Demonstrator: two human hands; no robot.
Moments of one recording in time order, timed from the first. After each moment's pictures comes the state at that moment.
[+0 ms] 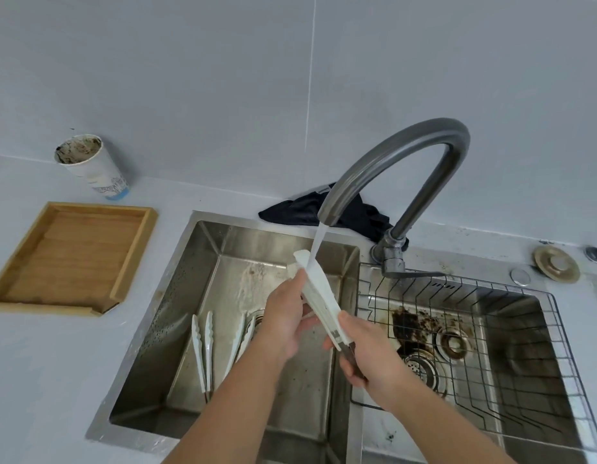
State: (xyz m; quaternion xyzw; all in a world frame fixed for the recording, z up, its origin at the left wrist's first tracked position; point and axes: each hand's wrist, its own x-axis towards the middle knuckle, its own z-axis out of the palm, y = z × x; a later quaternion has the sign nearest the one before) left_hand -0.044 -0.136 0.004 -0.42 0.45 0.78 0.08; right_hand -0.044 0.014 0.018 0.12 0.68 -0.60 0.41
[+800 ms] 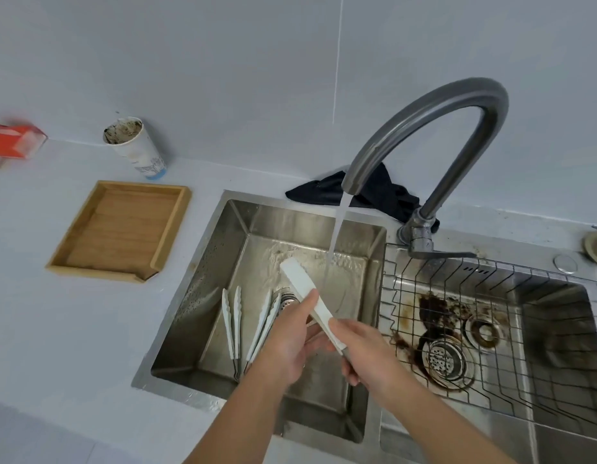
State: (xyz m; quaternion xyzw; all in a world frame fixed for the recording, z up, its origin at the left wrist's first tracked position) left_hand 0.030 -0.131 -0.007 -0.44 0.41 0.80 0.09; right_hand -0.005 0.004 -0.002 0.08 0.69 -0.57 0.45
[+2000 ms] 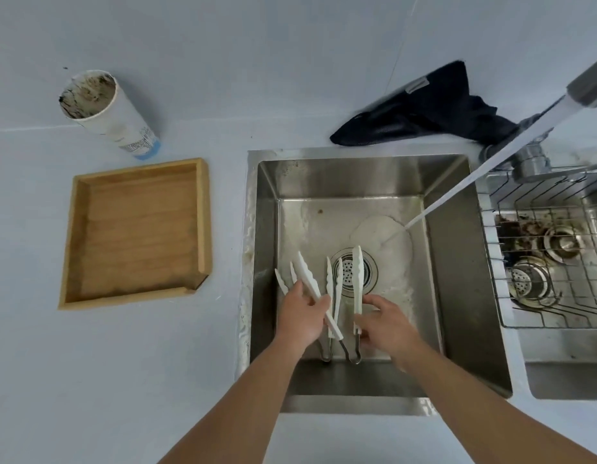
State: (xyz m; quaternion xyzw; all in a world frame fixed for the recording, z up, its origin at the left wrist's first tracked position) left_hand 0.072 -0.301 -0.122 -0.37 0.69 0.58 0.22; right_hand 0.049 -0.136 -0.105 0.24 0.73 -0.49 0.42
